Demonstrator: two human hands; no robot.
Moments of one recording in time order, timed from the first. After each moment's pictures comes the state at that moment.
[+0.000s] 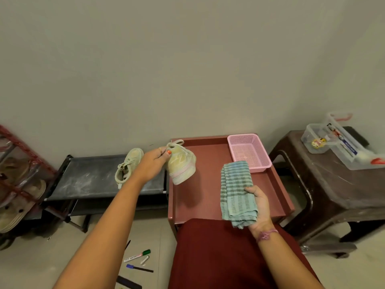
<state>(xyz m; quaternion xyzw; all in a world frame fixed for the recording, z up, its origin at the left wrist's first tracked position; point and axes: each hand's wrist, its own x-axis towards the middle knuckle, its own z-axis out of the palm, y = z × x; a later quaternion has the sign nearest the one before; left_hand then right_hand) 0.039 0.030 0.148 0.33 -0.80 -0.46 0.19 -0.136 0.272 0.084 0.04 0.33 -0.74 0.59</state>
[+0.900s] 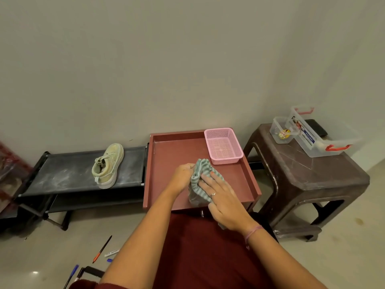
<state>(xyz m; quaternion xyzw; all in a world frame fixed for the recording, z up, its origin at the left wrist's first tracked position) -0.057 0.180 0.112 0.37 -0.66 -0.64 0.13 -0.136 0.337 0.081 -0.62 0.75 -0.22 0.07</state>
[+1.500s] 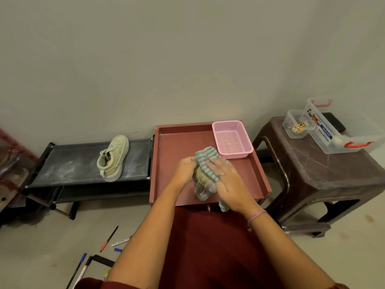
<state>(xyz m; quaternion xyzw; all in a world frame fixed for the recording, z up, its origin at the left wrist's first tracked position) -0.055 0.163 0.109 0.38 -0.63 -0.66 0.15 -0.153 0.296 0.088 -0.57 0.75 -0.32 0.12</state>
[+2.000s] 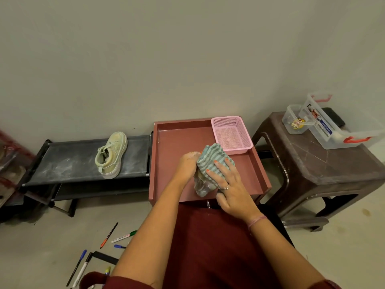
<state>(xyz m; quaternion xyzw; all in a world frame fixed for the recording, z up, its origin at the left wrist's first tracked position) -0.063 0.163 0.103 0.38 -0.63 -0.66 0.16 -0.154 0.316 0.053 -0.64 0.70 -0.31 -0.03</state>
